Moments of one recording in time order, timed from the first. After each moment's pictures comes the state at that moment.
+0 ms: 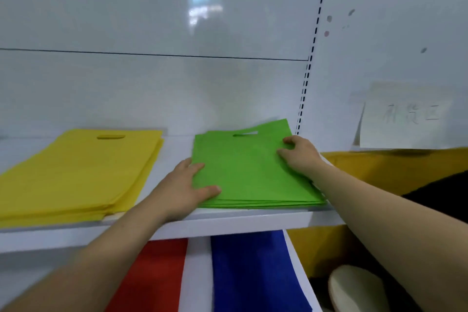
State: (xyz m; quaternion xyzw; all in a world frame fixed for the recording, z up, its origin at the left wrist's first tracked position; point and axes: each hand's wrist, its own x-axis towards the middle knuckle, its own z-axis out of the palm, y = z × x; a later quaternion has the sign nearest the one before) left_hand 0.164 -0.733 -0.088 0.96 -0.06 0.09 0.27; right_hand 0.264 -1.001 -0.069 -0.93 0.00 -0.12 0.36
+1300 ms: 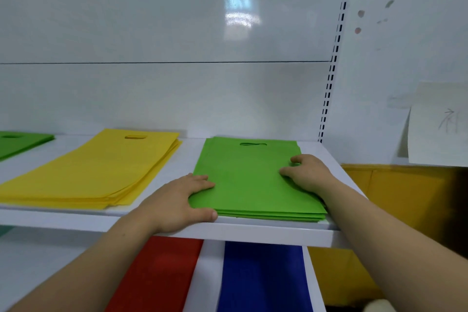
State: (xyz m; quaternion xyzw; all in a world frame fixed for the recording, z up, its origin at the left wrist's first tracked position) left_hand 0.139 -0.749 -0.088 0.98 -0.05 0.05 0.18; right_hand 0.288 -1.019 -0.094 -0.94 -0.07 -0.02 0.32
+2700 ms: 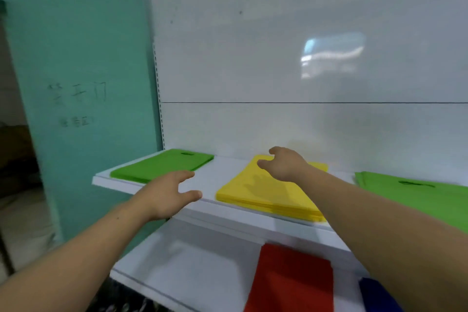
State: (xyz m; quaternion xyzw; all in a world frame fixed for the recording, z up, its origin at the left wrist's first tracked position) left_hand -0.073 -0.444 -0.010 0.96 0.18 0.18 0.14; right_hand 0.127 -0.638 0.014 -0.91 -0.31 -0.04 0.26
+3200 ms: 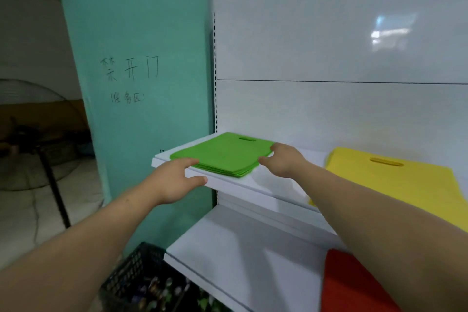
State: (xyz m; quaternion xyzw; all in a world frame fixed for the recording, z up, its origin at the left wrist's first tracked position) left_hand -0.112 -0.241 -0.034 0.93 0.27 0.19 0.16; right_hand 0.097 -0.400 -0.017 -0.90 -0.37 -0.01 0.21
